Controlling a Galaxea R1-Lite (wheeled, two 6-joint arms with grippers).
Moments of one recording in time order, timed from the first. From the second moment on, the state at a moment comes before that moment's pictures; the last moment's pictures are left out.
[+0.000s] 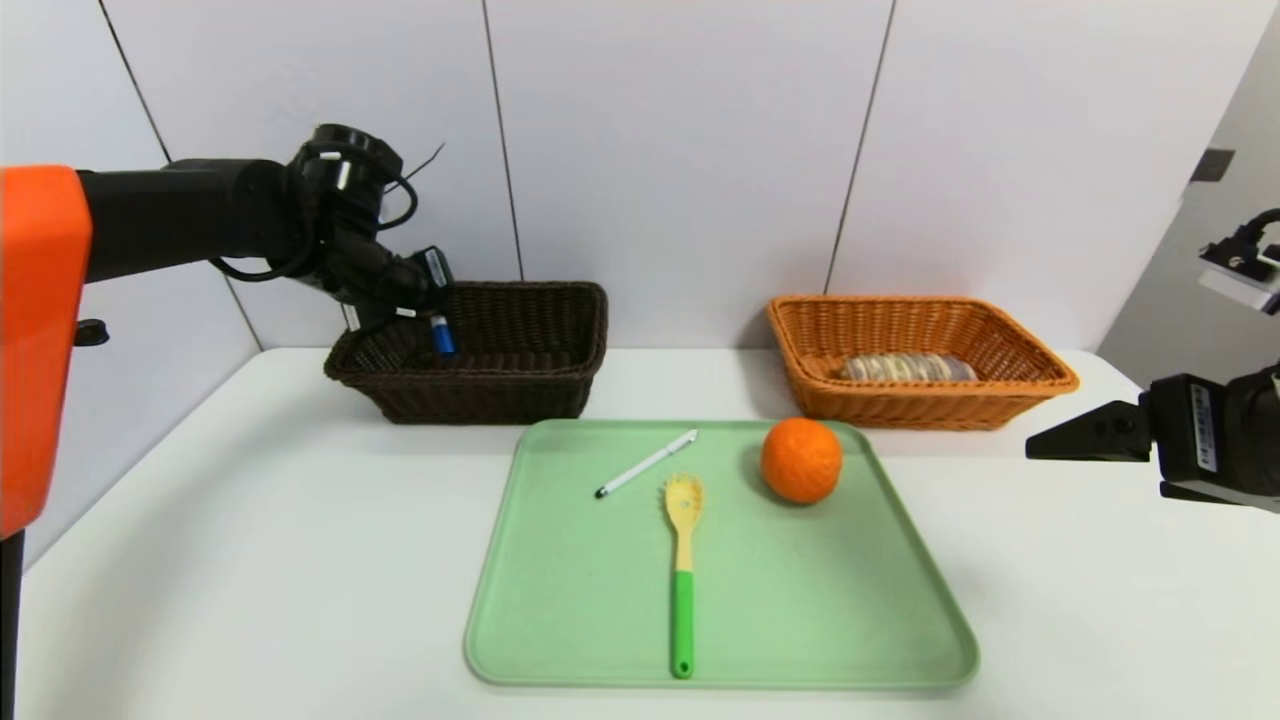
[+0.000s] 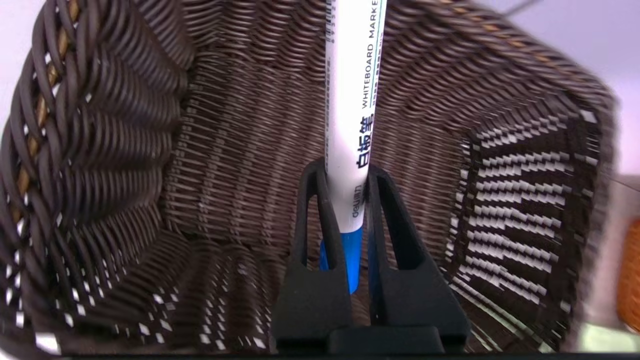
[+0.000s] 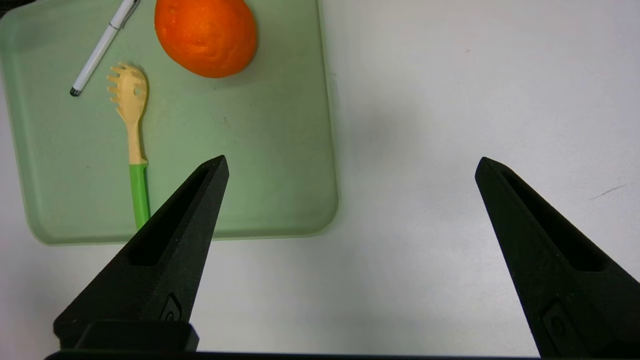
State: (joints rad) left arm -0.15 2.15 -1.98 0.50 0.00 -0.55; right arm 0.27 1.32 -1.18 0.70 -0.04 0.44
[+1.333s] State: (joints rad) left arm -0.20 2.07 -1.98 0.49 0.00 -0.53; right arm 0.27 1.34 -1.16 0.67 -0.04 0.44
